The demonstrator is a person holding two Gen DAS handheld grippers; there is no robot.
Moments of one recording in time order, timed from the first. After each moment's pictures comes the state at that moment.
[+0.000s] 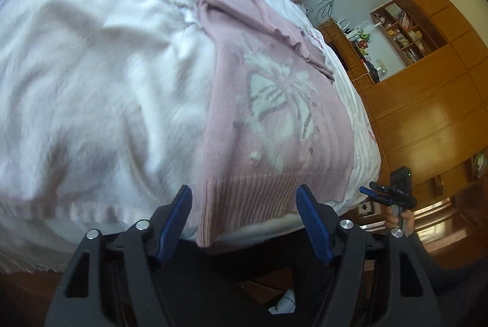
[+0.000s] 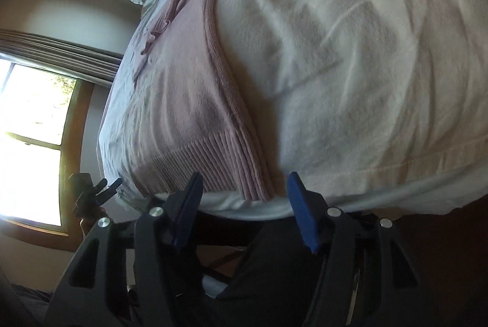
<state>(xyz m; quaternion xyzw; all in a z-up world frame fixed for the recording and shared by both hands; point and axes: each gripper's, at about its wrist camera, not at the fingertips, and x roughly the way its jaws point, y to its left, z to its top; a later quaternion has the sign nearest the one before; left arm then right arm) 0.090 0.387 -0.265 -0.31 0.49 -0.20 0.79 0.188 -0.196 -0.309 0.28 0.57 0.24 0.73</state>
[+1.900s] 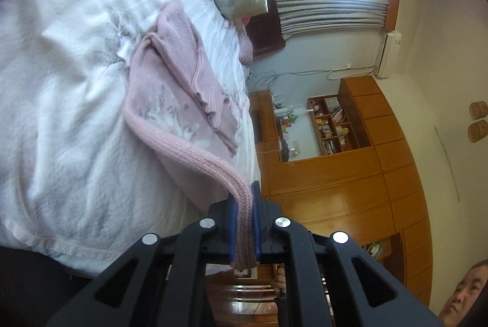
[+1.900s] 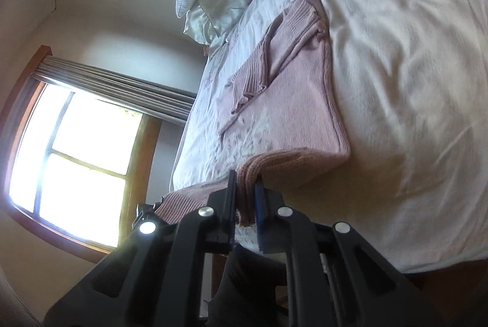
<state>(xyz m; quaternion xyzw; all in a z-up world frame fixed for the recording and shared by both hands) 0.159 0.387 -0.213 -0.56 0.31 -0.26 0.72 0.261 -0.187 -0.212 0.39 0.45 0.33 0.73</state>
